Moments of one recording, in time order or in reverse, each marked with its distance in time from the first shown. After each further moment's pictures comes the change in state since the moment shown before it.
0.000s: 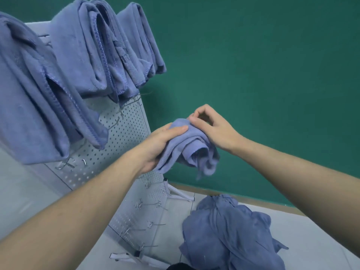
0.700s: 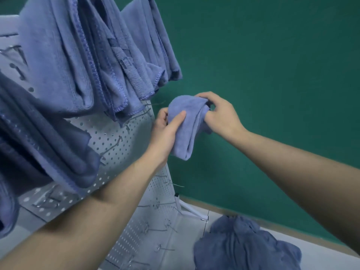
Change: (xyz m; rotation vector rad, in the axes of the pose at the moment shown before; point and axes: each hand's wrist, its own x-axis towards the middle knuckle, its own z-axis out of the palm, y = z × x) left_hand 0.094 0.007 -0.047 0.219 0.569 0.407; right_hand 0.124 0.036 0.013 -0.275 0.206 -0.005
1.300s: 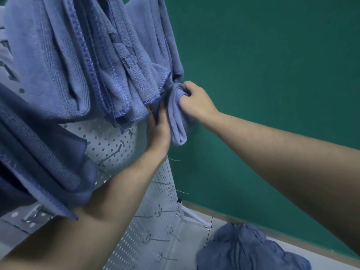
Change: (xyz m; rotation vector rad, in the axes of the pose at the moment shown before) left_hand 0.046 -0.014 -0.008 -0.007 0.338 0.052; right_hand 0.064 -0.030 0.056 0.061 -0.105 0.044
